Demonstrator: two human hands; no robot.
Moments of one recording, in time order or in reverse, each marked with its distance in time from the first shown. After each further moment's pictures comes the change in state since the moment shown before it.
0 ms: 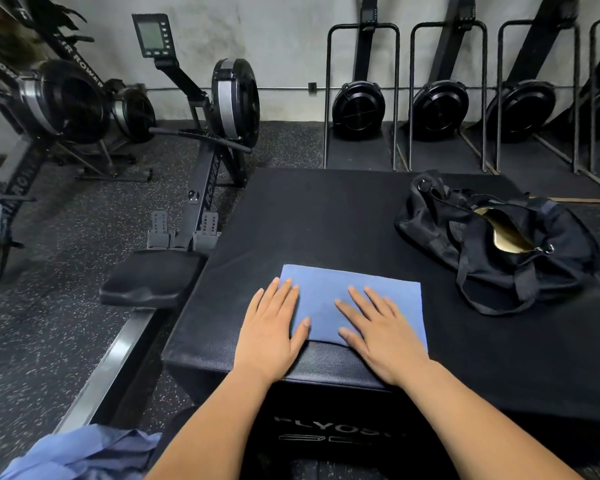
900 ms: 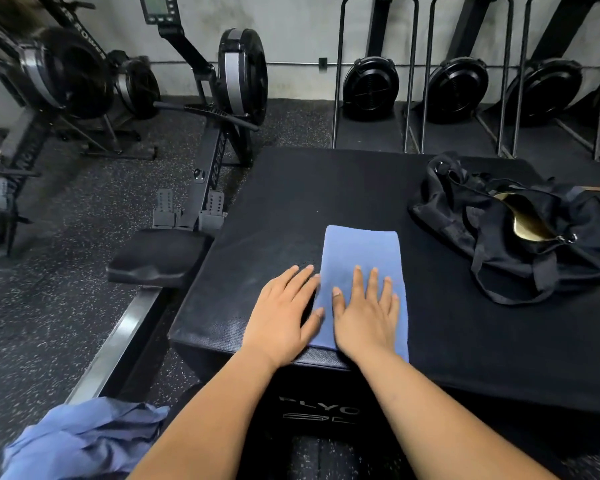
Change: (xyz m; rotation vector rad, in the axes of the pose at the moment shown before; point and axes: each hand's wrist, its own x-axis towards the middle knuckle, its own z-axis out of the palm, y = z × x) left_hand 0.001 -0.001 0.001 -0.104 -0.001 0.113; right_hand 0.028 -0.074 0.002 0.287 0.067 0.550
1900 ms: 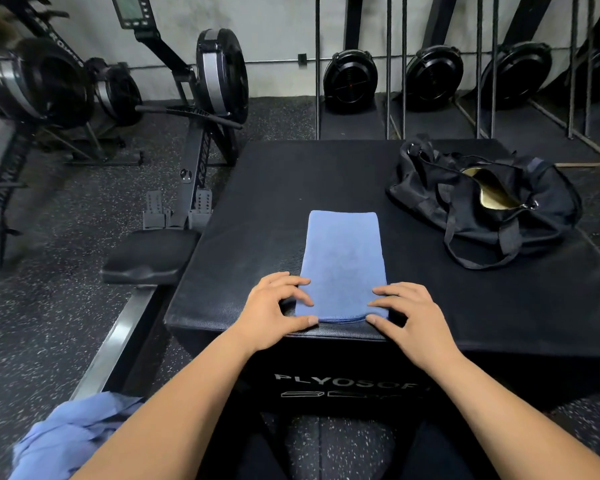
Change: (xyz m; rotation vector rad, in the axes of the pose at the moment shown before) left_hand -0.026 0.007 -0.016 -0.591 -0.148 -0.148; right_hand -0.040 0.142 -0.026 0.393 0.239 -0.488
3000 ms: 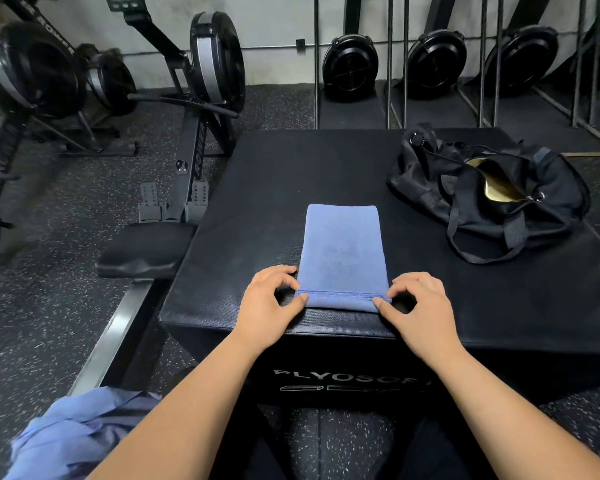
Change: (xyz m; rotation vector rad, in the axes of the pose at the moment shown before) left_hand 0.001 0.009 0.009 -0.035 0.208 -0.069; right_hand 0.006 -0.005 -0.002 0.058 0.109 0.229
